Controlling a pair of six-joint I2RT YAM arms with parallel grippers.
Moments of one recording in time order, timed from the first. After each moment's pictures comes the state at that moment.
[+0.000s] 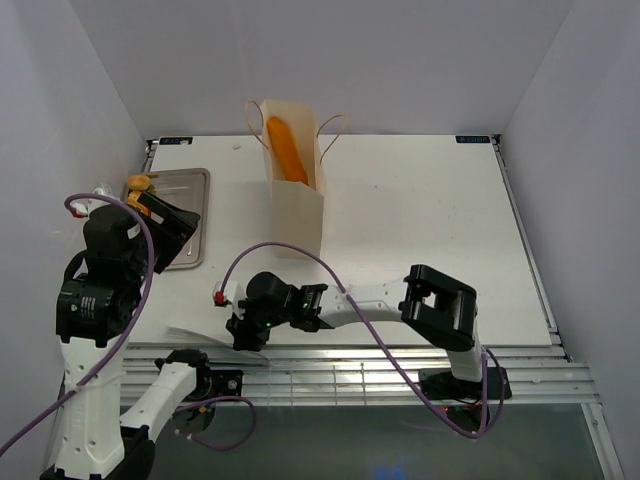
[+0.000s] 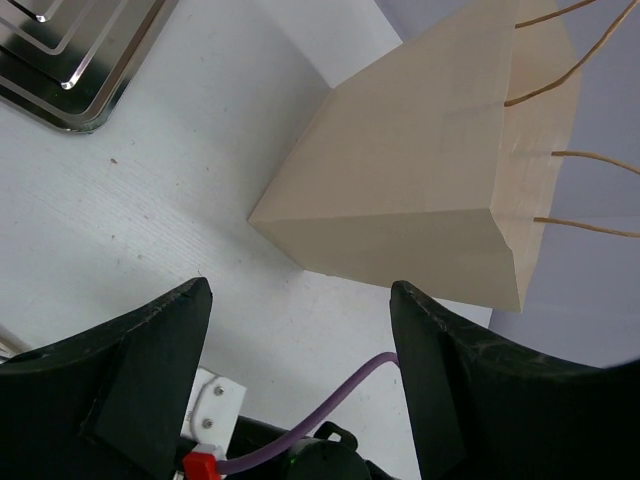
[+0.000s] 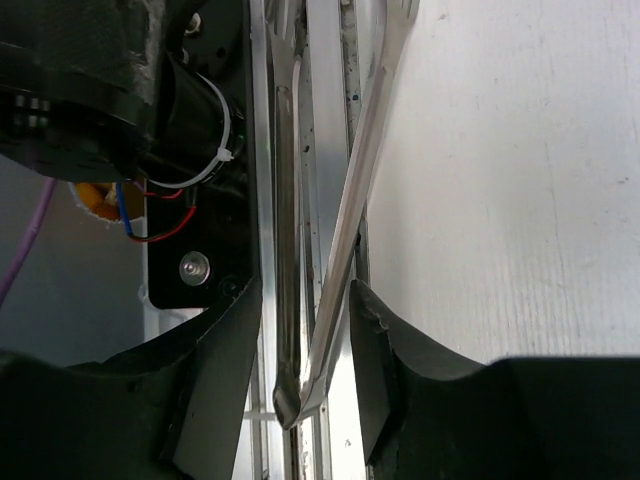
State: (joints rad) left arm -0.13 0.81 1.42 -1.10 -0.14 -0.89; right arm 1.33 1.92 1.25 0.11 -0.34 0.11
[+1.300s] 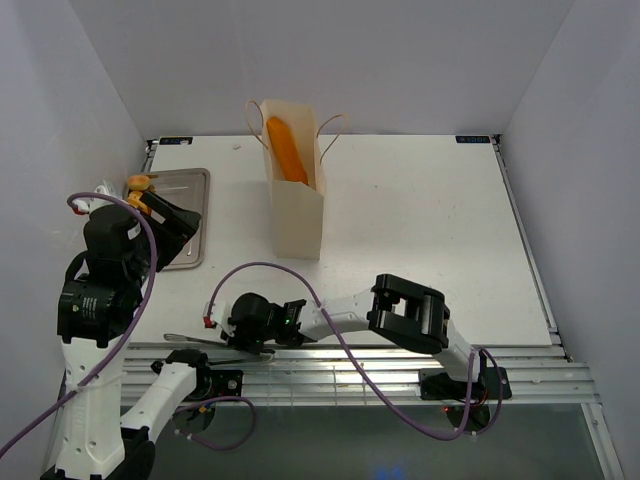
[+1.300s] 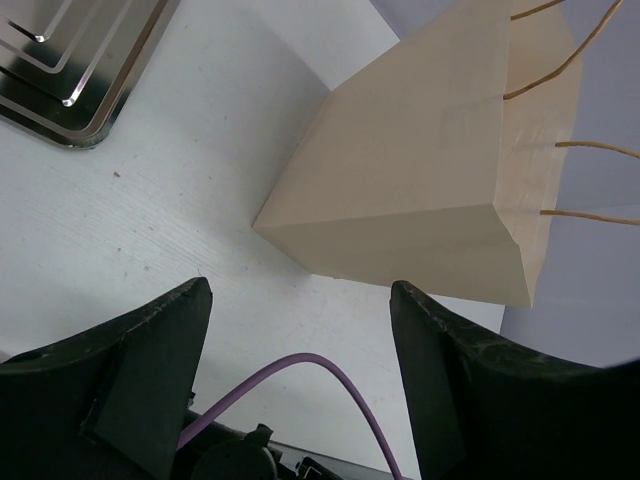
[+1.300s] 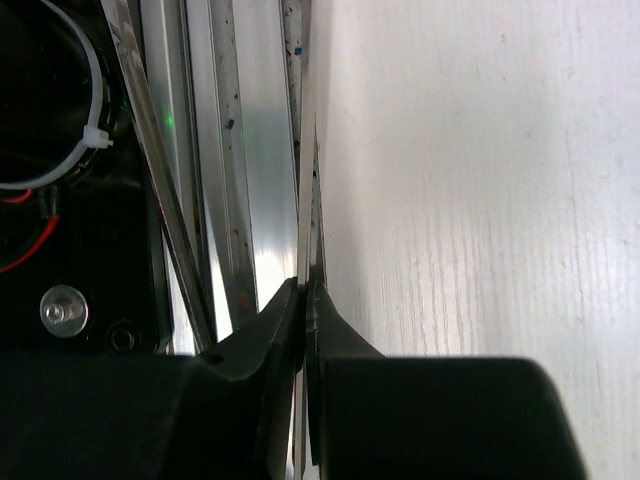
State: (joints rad) left arm -0.13 0.81 1.40 -1.08 -0.14 -0.84; right arm 1.40 2.14 1.37 0.09 -0.16 -0.03
